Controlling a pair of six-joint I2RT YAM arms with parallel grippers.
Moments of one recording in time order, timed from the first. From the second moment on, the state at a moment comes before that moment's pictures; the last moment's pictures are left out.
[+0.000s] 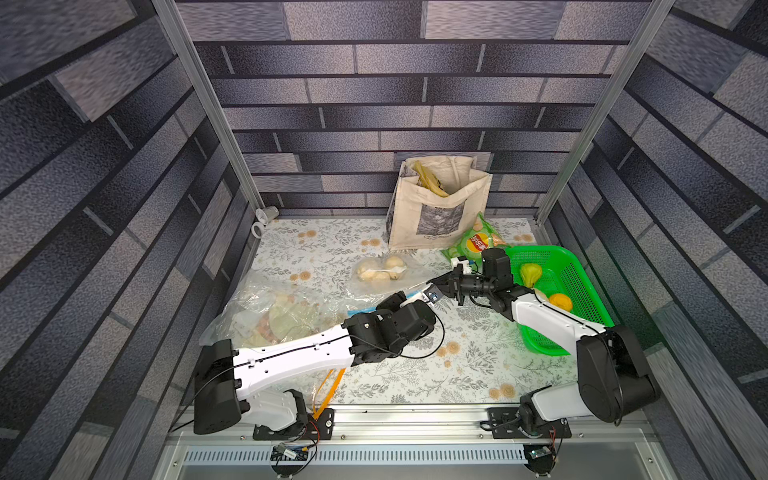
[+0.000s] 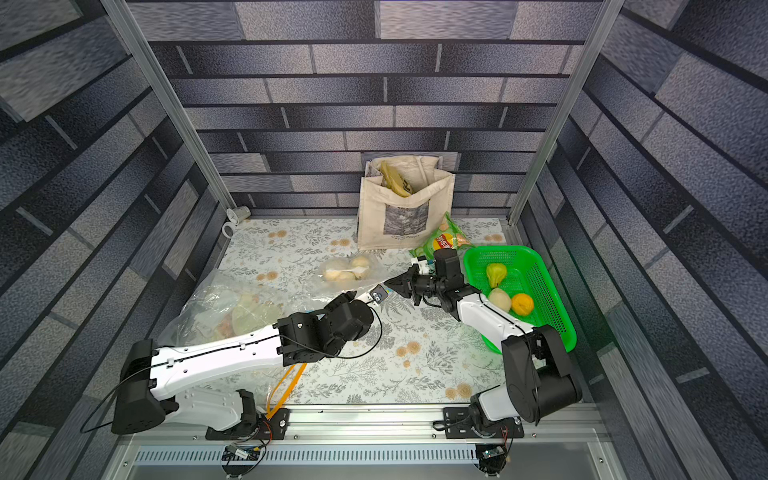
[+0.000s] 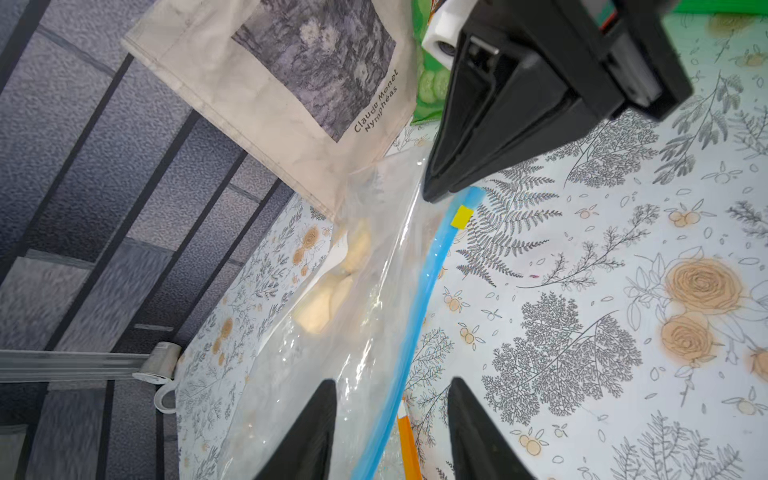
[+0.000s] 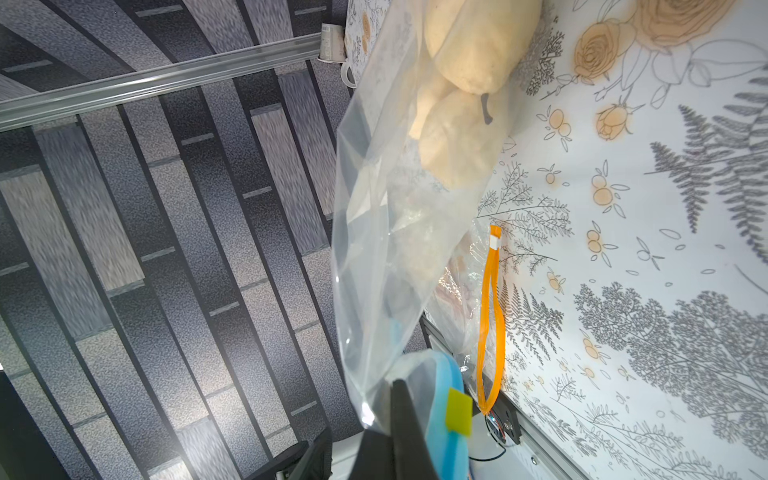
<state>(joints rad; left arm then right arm) -1.19 1.36 1.06 -0.44 -0.72 0.23 0.36 1.44 0.80 0.14 -0.90 1.38</state>
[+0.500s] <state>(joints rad) -1.23 1.44 0.92 0.12 -0.70 0.71 0.36 1.37 0.80 0.19 -0.90 1.58</state>
